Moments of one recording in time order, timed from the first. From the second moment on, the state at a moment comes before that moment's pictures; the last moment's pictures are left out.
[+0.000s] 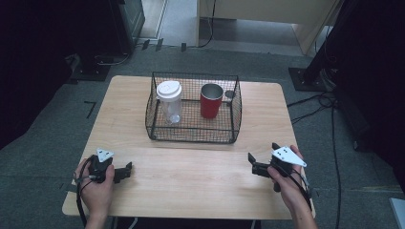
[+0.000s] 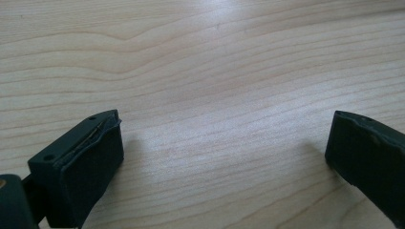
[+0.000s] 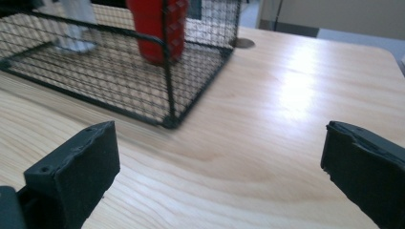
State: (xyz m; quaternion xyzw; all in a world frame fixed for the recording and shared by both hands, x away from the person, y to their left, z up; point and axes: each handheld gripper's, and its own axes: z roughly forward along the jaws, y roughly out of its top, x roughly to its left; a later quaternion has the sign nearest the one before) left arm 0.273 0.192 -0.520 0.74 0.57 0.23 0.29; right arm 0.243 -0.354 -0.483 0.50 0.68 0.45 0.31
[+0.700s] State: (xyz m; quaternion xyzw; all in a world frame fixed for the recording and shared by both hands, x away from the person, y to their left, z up) left arm 0.273 0.192 -0.520 0.74 0.57 0.23 0.29; right arm 0.236 -0.408 -0.517 0.56 0.66 0.37 0.32
